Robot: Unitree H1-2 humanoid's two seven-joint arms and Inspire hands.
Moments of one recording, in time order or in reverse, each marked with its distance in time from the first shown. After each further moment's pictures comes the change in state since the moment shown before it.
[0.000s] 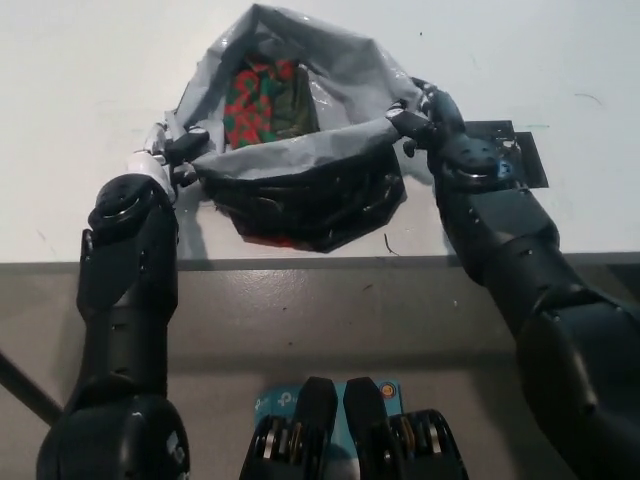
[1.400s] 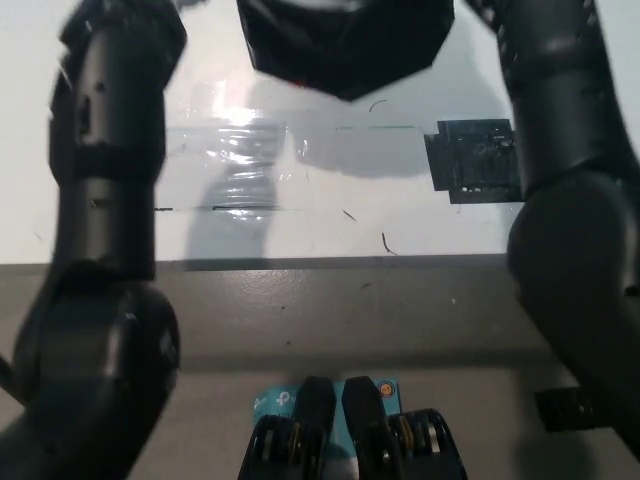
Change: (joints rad) left_arm -0.315 0.093 -0.168 -0.150 -0.659 0.087 0.107; right_arm -0.357 -0.027 -0.461 -0.234 0.487 0.307 0.084
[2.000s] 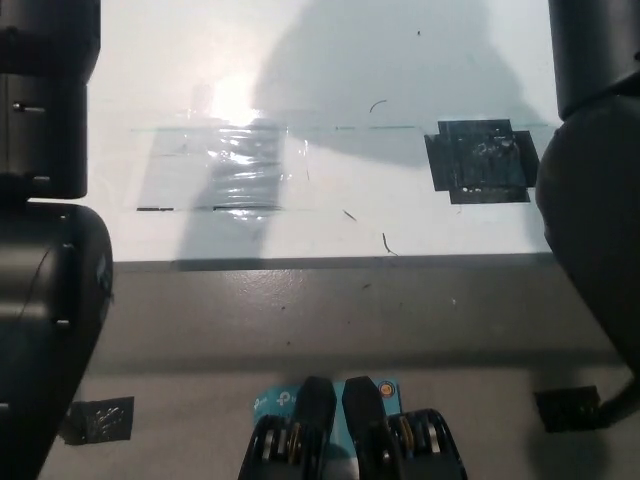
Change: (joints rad) left_arm -0.145 0.120 -0.156 -0.045 -0.164 0.001 0.099; right_arm -0.124 -0.038 0.132 -0.036 0.032 0.049 -0.006
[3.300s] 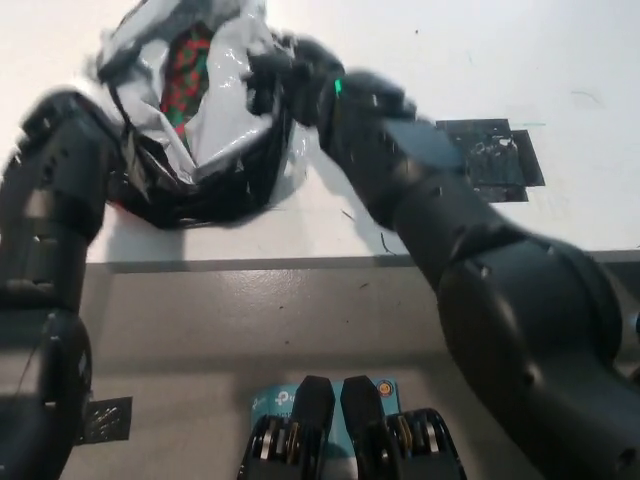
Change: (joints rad) left_arm 0.283 0.024 0.017 0.536 0.308 -0.173 -0.070; right_arm 0.282 0.209 0.418 0.373 -0.256 -0.286 -0.014
